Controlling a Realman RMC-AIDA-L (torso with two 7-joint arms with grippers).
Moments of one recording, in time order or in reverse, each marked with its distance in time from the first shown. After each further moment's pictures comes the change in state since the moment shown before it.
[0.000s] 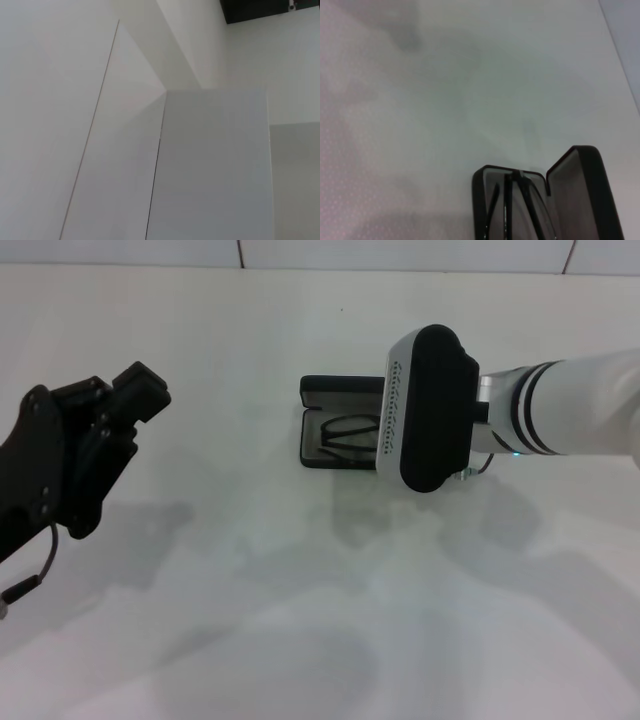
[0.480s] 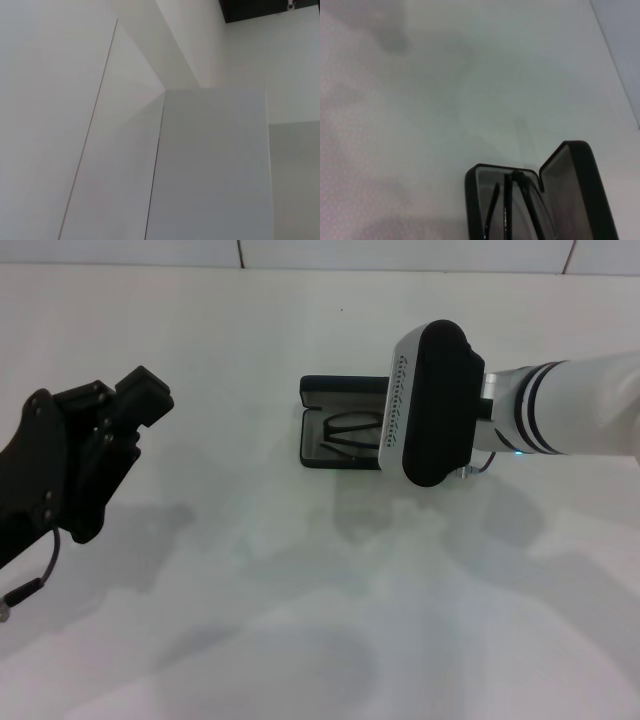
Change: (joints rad) left arm 0.004 -0.003 0.005 0.000 0.001 0.001 0.009; right arm -0.008 0.000 0.005 0.005 -0.003 0.016 0.023
